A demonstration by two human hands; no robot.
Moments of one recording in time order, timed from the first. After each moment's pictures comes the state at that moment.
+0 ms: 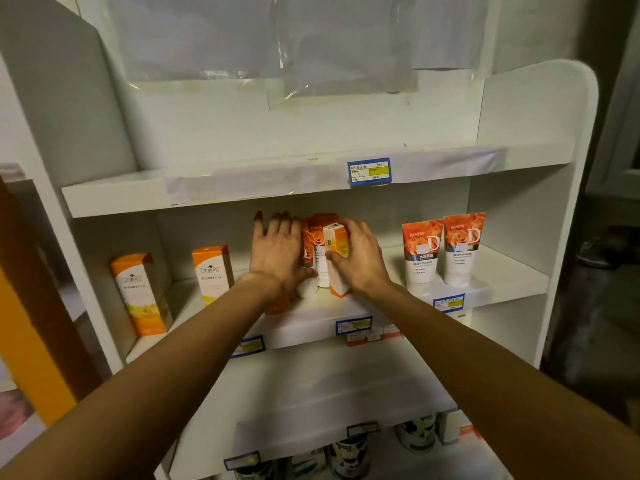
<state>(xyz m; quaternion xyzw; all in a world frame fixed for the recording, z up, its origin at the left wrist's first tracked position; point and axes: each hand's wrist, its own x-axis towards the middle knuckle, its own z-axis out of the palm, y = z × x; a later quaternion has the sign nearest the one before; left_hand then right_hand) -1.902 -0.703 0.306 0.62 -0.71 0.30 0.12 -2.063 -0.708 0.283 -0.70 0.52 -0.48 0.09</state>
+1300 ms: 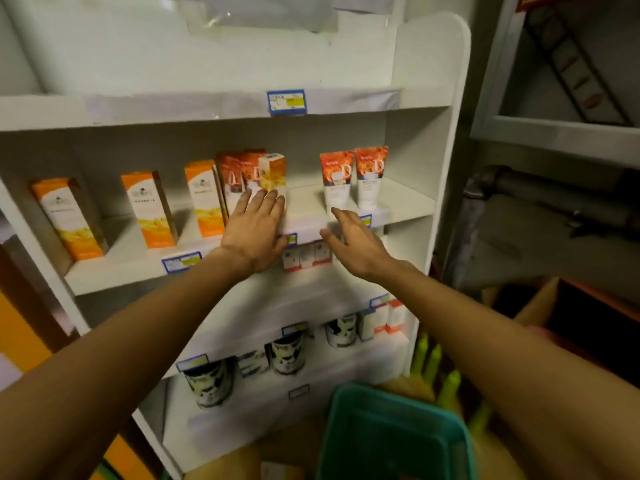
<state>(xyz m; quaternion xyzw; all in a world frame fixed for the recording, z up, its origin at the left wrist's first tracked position) -1.965 -0.596 0.255 0.53 -0.80 0.27 0.07 -2.171 -0.562 0.229 -0.72 0.60 -0.32 0.11</state>
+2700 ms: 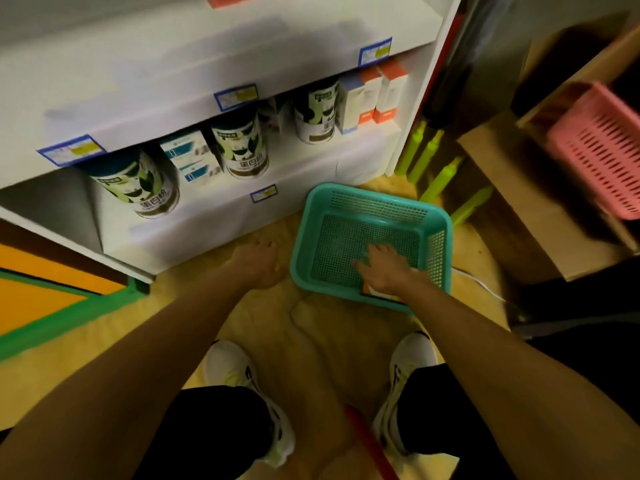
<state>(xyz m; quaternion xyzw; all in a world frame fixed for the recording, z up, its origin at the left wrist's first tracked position) -1.981 -0.486 -0.185 0.49 -0.83 -0.15 -0.24 -2.237 -0.415 -0.207 -0.59 0.74 0.09 0.30</state>
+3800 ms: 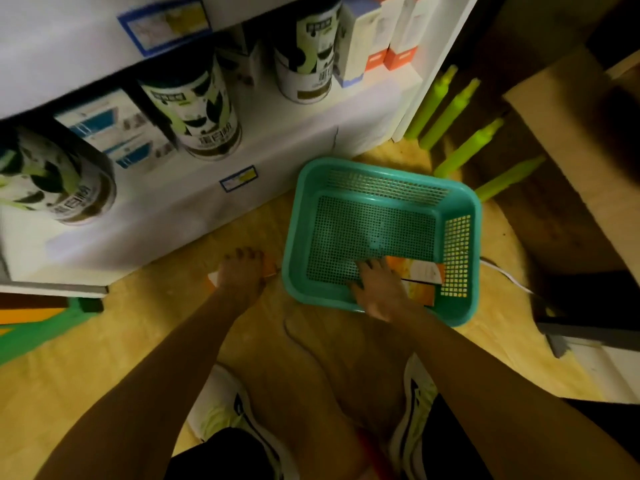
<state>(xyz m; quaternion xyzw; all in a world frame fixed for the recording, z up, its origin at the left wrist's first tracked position) -1.970 -0.531 -0.346 0.50 -0.81 -0.11 -0.30 -2.224 -0.430 -0.336 -0.56 0.75 0.10 0.34</state>
